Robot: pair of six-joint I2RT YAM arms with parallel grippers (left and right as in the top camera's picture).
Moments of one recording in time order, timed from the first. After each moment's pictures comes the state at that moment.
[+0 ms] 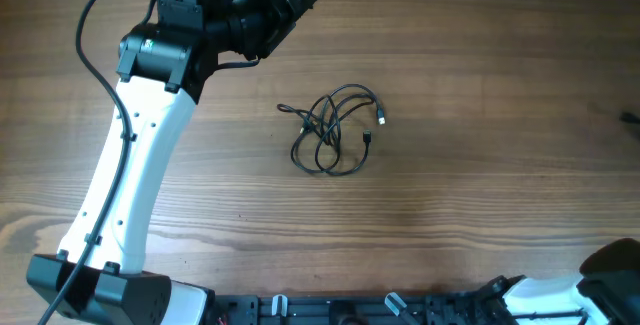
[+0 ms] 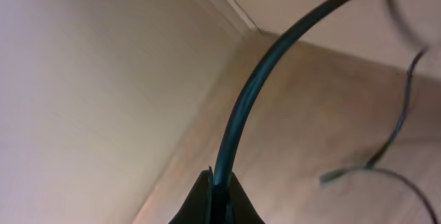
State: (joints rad) left arm -0.25 1.61 1.69 -0.70 0.54 -0.96; right arm -0.96 1.69 2.14 -1.11 -0.47 0.44
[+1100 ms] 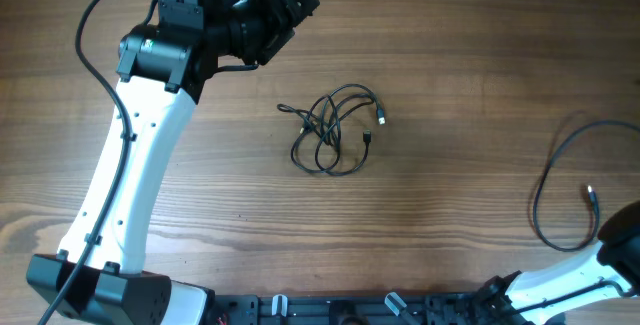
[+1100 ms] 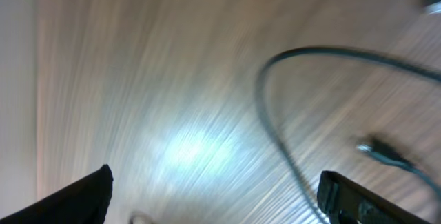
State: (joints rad) left arm -0.25 1.61 1.69 -0.75 0.54 -0.96; right arm -0.80 1.90 1.85 -1.29 -0.39 0.32
